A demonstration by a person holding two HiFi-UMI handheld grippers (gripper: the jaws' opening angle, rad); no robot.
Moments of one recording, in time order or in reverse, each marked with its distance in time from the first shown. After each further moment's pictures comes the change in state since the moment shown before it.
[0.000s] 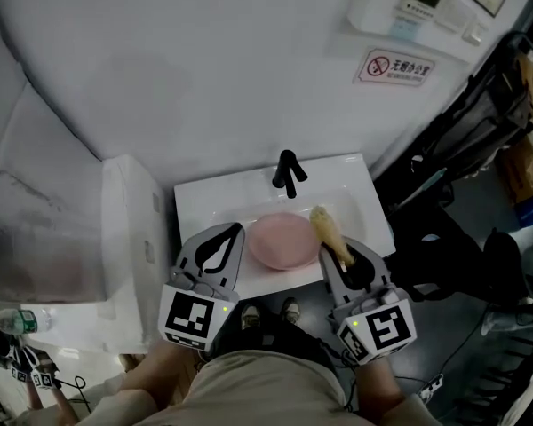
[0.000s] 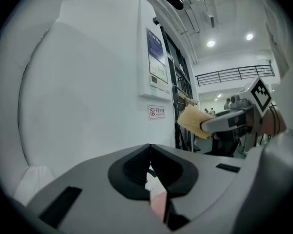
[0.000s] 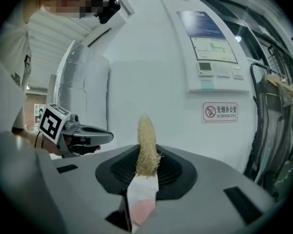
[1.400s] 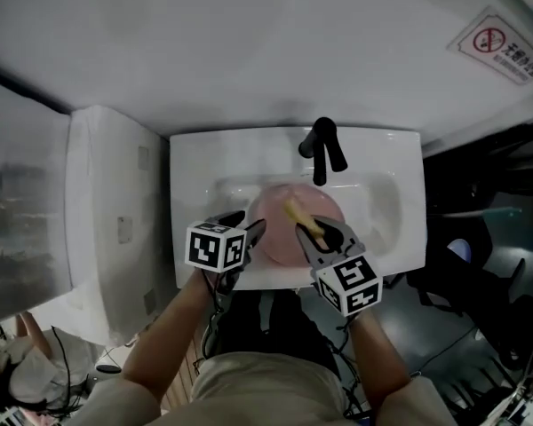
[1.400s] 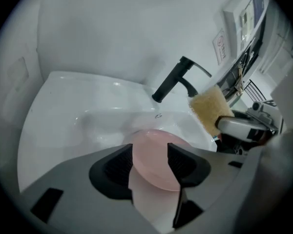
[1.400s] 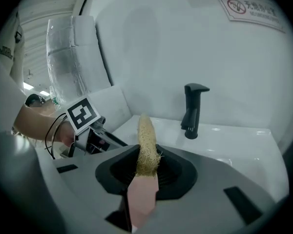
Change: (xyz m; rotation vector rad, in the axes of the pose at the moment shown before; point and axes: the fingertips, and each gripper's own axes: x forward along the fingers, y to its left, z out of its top) left arm 0.112 -0.003 -0.321 -0.710 0.729 0.017; right arm 0.150 -0.027 -0.231 0.090 0.458 0.368
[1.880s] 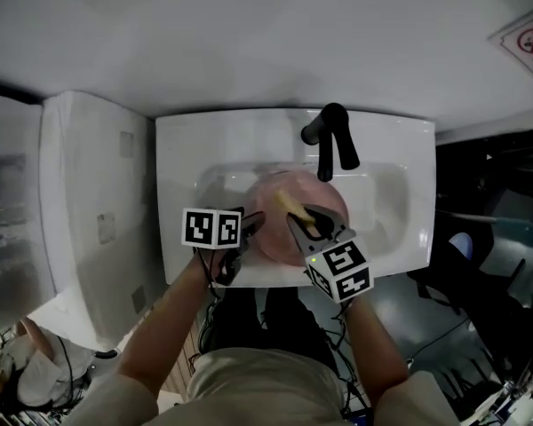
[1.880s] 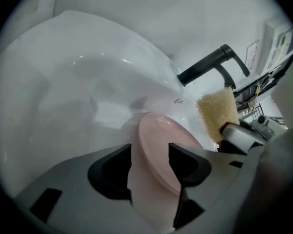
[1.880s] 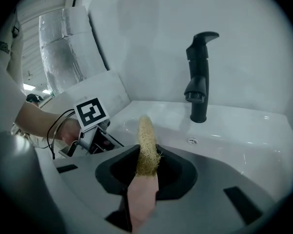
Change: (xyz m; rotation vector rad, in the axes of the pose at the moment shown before) left arm 0.059 0.031 -0.042 -0.261 0.138 -0.056; right arm 0.052 -0.014 -0.040 0.010 0.106 0.057
